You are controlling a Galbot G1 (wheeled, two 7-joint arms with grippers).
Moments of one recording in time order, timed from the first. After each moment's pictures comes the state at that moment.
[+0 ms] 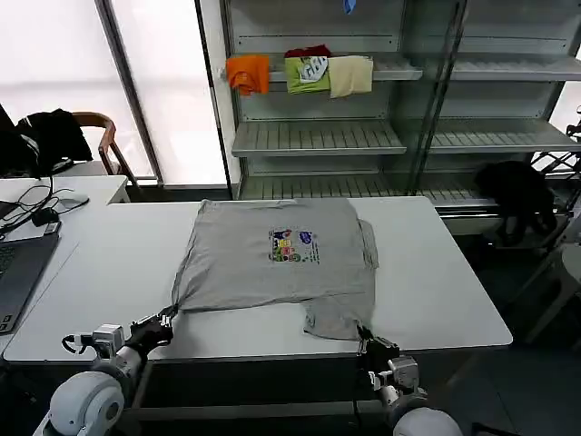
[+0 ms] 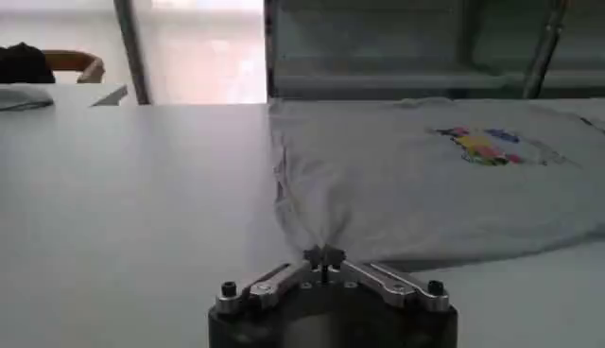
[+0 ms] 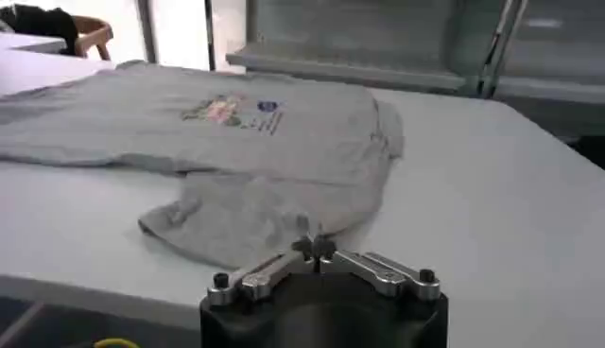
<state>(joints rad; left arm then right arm) 1.32 -0.94 -0.53 -1.98 -0.70 0.51 -0.17 -1.32 1.10 0.21 2.18 0.38 -0.53 0.35</state>
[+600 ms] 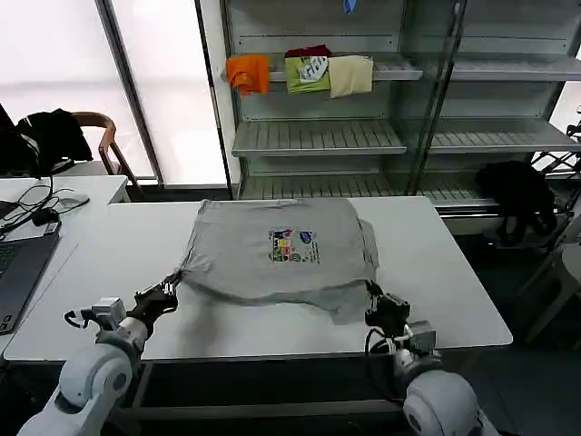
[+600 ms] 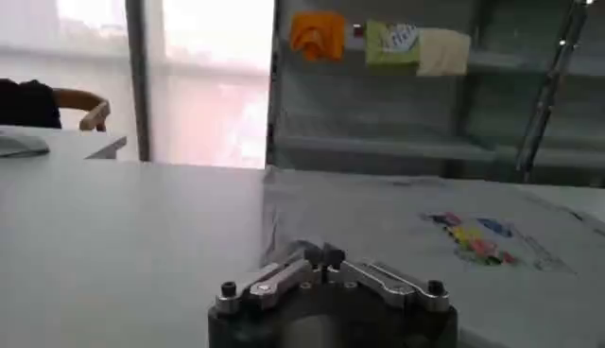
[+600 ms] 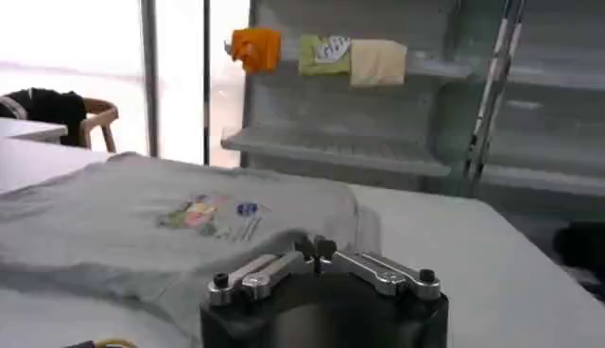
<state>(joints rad) 1.08 -0.99 -0.44 -1.90 -0.77 0.46 -0.24 -1.03 1.10 0.24 2.00 0.42 -0.45 0.25</state>
